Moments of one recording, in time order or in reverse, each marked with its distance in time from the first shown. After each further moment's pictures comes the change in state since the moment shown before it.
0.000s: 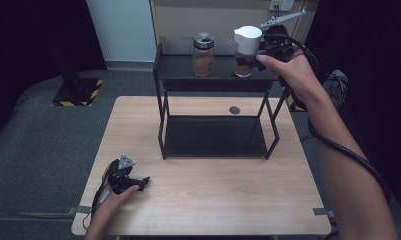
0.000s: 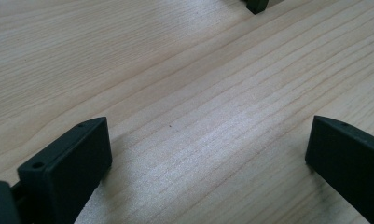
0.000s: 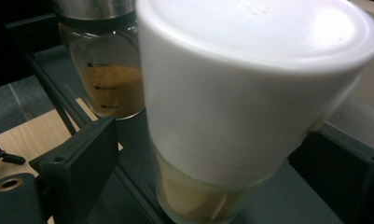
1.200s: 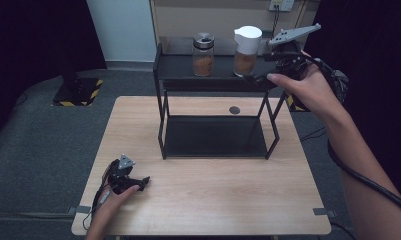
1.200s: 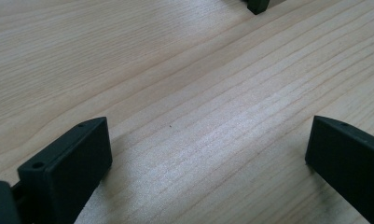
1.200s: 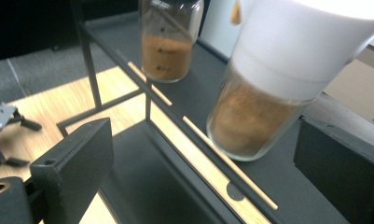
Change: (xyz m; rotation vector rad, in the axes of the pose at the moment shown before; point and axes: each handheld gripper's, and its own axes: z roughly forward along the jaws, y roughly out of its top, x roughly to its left) left arm -0.001 0.000 0.000 -0.003 0.004 -0.005; right arm 0.048 -0.014 -0.051 0.030 -0.011 -0.113
